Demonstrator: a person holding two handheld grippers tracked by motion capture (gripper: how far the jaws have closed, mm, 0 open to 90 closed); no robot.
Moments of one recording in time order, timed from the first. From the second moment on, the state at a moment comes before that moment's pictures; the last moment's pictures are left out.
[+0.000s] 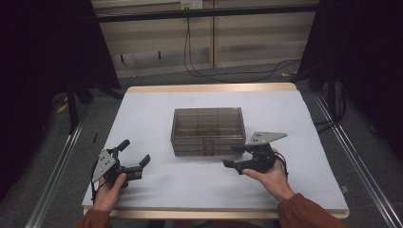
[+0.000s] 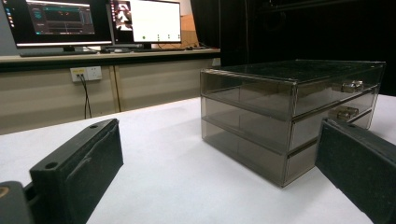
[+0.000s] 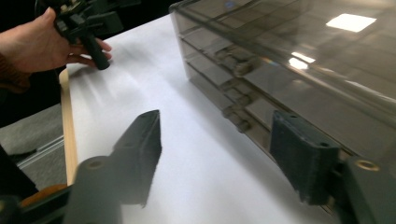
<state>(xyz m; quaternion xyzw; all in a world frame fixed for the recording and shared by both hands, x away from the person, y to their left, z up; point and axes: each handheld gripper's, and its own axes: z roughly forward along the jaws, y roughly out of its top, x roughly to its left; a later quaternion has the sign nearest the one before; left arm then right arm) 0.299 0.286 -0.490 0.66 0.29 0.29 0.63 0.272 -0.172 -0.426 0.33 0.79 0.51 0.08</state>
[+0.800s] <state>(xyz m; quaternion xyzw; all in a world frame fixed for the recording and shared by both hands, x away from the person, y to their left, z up) 0.299 0.286 -0.490 0.66 0.29 0.29 0.63 0.246 -0.280 -0.434 0.46 0.73 0.48 0.17</state>
